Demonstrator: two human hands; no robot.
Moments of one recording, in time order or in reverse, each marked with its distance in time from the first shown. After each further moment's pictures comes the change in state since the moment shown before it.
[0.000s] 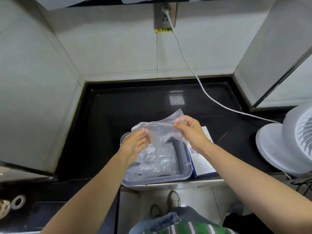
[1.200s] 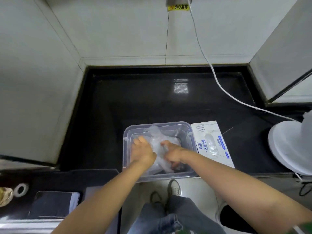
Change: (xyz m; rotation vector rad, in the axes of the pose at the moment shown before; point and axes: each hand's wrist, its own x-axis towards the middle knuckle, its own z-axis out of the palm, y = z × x) left_hand -0.002 -0.046 0.003 1.660 0.194 0.078; right_hand 0.007 0.082 0.065 -0.860 -0.517 0.615
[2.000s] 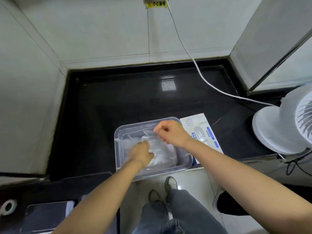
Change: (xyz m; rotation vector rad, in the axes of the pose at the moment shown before) left_hand 0.014 0.000 0.019 -0.091 -0.177 0.186; right_hand -0.043 -0.007 -0.035 0.315 0.430 -0.400
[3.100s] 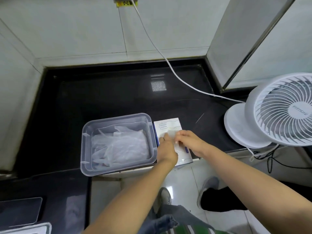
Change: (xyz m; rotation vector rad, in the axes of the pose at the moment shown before) left_hand -0.036 0.188 0.060 -0.334 0.045 0.055; right_hand -0.057 0.130 -0.101 0.273 -0.005 0.277
